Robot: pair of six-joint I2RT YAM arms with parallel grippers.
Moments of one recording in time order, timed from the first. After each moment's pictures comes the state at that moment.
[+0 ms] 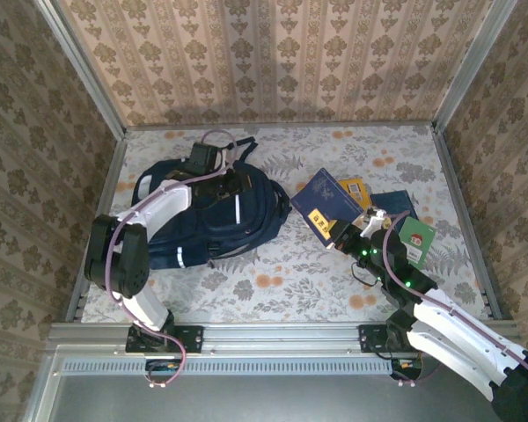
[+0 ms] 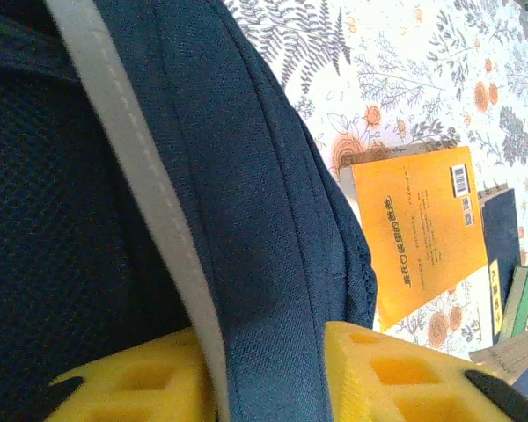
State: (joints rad) left arm -0.41 1.68 1.19 -0.35 0.40 -0.59; right arm 0.55 0.67 0.32 0.09 0.04 0.97
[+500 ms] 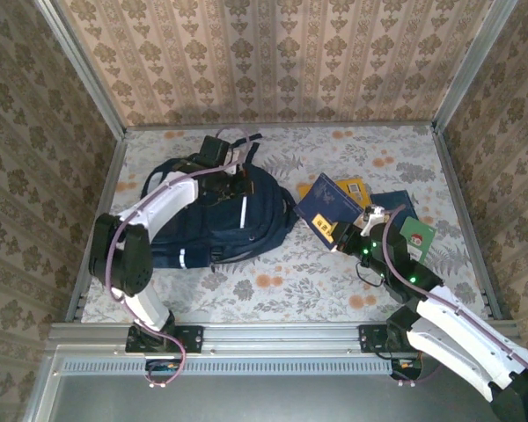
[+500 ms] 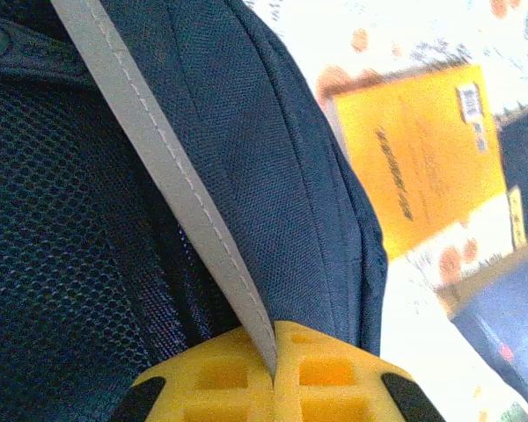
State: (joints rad) left arm -0.48 1.67 1.33 -0.61 0.39 -0.46; right arm 0.54 0.67 0.44 -0.17 0.03 0.86
